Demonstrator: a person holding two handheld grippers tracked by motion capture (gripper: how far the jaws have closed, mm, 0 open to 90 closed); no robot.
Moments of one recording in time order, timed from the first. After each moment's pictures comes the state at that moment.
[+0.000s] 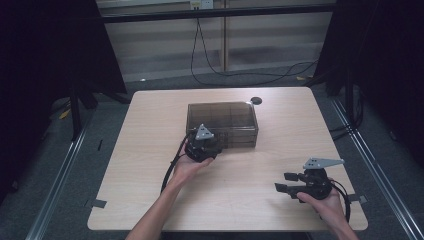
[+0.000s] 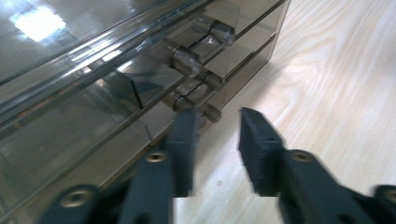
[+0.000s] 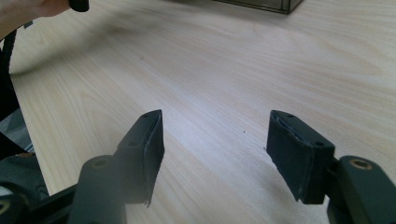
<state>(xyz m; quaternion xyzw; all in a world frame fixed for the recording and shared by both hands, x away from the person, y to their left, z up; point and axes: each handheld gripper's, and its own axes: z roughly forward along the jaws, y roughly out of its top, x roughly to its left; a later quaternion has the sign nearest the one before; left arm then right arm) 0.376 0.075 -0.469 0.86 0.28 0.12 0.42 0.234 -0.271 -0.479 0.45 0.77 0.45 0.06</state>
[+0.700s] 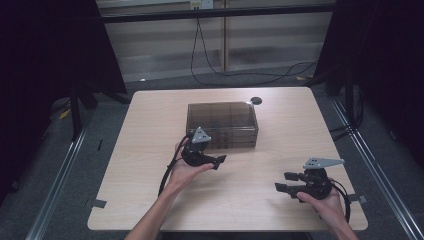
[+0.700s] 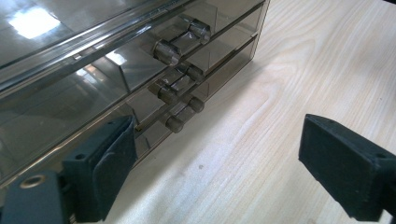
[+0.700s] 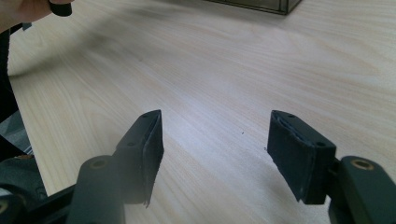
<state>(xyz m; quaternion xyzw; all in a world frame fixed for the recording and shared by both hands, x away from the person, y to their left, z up) 0.360 0.082 -0.461 0.85 0.29 0.11 0.43 0.234 -0.271 -0.479 0.45 0.77 0.45 0.06</state>
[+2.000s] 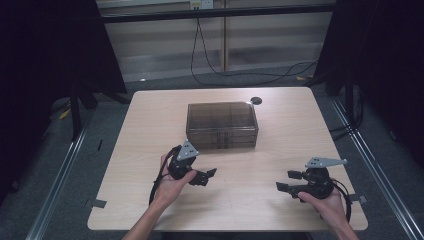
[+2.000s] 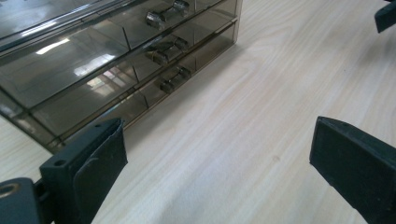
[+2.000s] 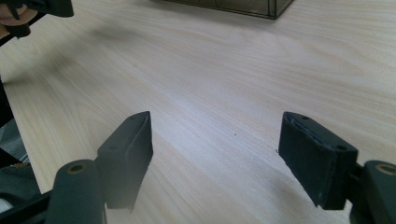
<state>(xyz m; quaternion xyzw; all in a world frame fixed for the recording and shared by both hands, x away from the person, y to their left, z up) 0.313 0.120 -0.455 0.84 0.28 0.13 0.44 0.233 -0.274 -0.477 0.46 0.76 0.45 0.07</state>
